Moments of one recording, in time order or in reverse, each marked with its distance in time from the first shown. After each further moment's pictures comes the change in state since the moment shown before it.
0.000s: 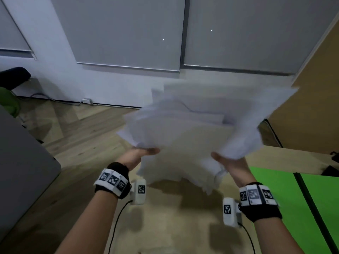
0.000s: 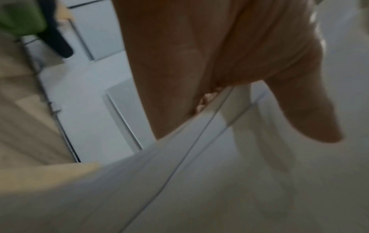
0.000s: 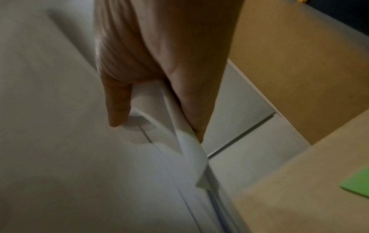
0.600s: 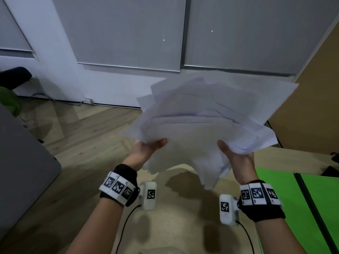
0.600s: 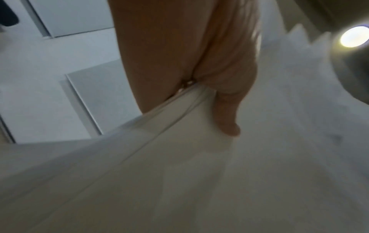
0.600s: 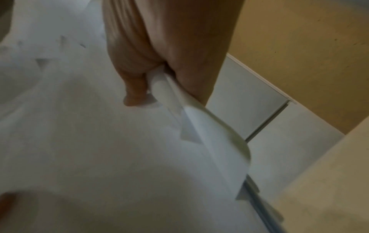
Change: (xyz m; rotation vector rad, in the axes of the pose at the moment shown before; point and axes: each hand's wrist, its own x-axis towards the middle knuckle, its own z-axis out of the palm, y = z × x) left_hand -0.010 0.017 0.033 0.130 0.258 0.059; right_hand -0.006 -0.021 0.002 0.160 0.064 -0.182
